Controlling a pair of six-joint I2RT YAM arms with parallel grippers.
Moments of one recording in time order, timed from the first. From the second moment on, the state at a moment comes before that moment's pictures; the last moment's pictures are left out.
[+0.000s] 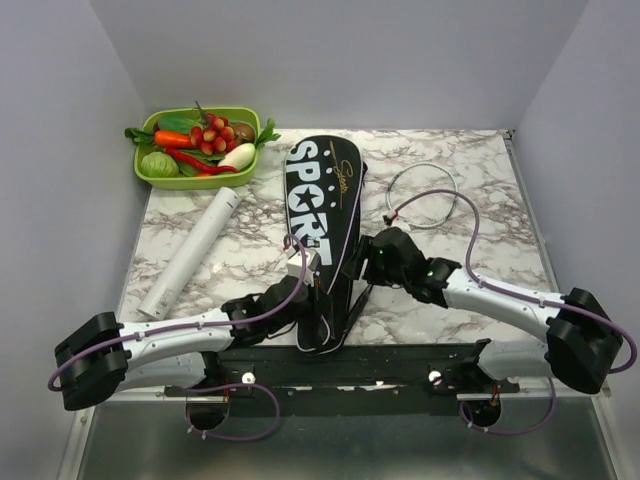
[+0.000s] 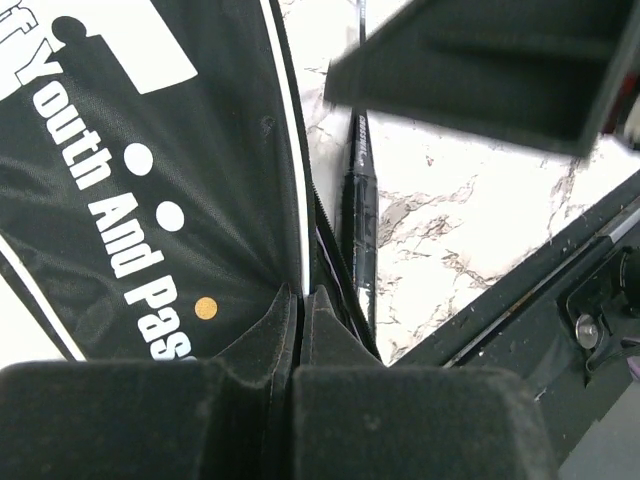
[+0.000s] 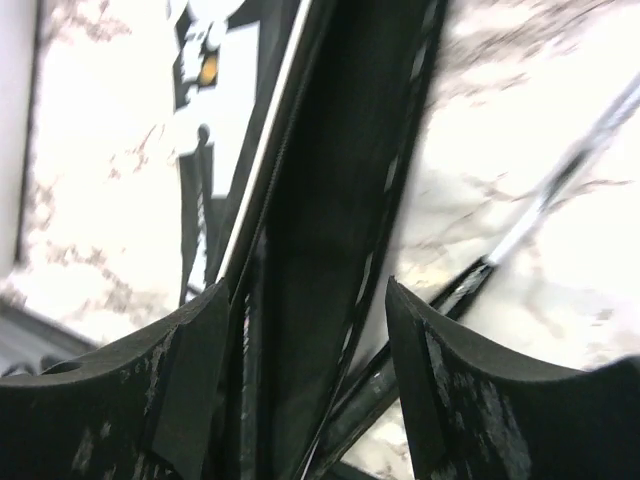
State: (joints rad) left arm -1.11 1.05 0.42 0.12 -0.28 -0.71; right arm 0.85 1.28 0.69 -0.10 0.13 0.88
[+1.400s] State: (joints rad) left arm -1.10 1.03 0.42 0.09 -0.22 -0.63; right arm 0.47 1.79 1.11 -0.50 0.38 0.76
